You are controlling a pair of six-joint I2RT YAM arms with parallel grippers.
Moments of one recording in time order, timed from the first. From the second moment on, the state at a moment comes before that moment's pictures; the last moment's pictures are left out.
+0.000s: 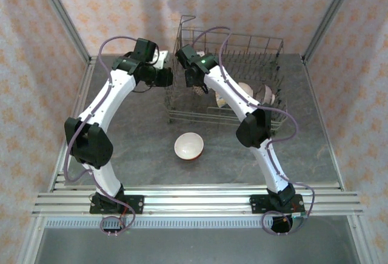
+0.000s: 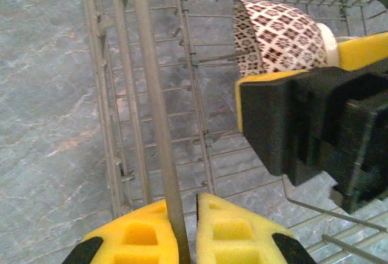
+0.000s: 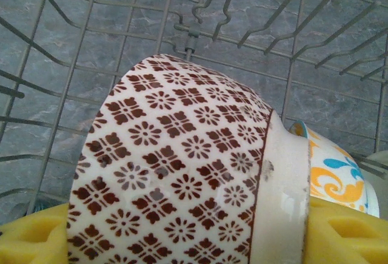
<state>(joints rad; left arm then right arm) -0.26 1.77 1.74 -0.91 0.33 -0.23 0.68 2.35 2.50 -1.27 0.41 0.46</state>
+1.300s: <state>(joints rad) -0.27 1.67 1.64 -0.86 0.35 -0.24 0.68 2.34 2.29 -1.20 0.44 0.67</state>
